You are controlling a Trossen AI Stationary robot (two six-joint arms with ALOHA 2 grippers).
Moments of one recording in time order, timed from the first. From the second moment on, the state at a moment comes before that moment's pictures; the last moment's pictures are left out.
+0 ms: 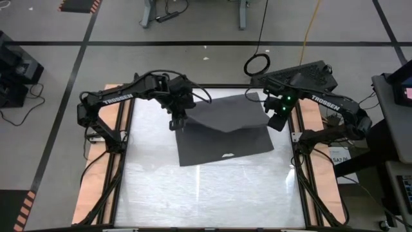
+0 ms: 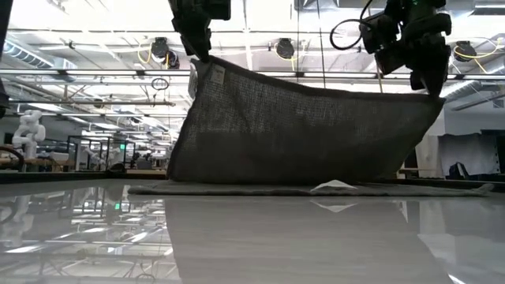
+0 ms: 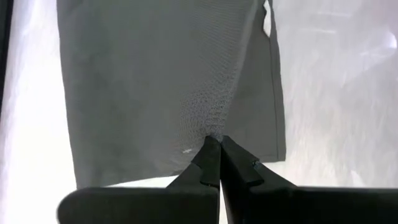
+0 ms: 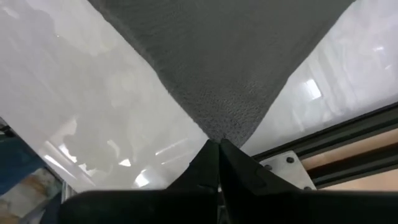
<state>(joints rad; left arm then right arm) 0.29 1.61 1.68 -1.24 0.20 0.15 -0.63 1.27 1.18 -1.56 -0.23 -0.04</state>
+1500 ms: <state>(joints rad) 0.24 1.74 1.68 -1.27 0.17 0.11 -0.39 1.27 0.79 -1.26 -0.33 0.18</state>
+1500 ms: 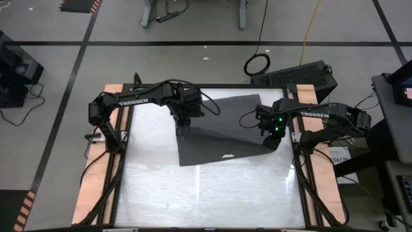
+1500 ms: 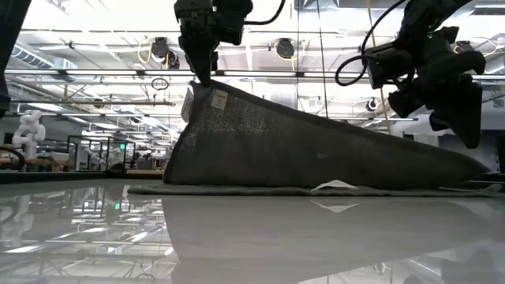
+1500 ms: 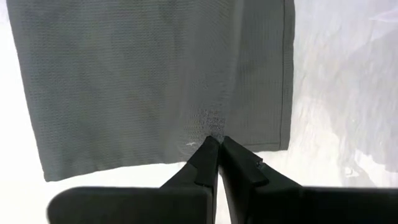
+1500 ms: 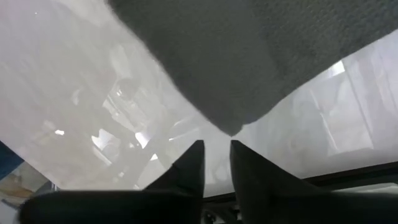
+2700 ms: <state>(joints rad) 0.12 1.74 1.68 -1.30 0.35 0.22 -0.38 1.04 0.79 -1.13 -0.40 0.52</state>
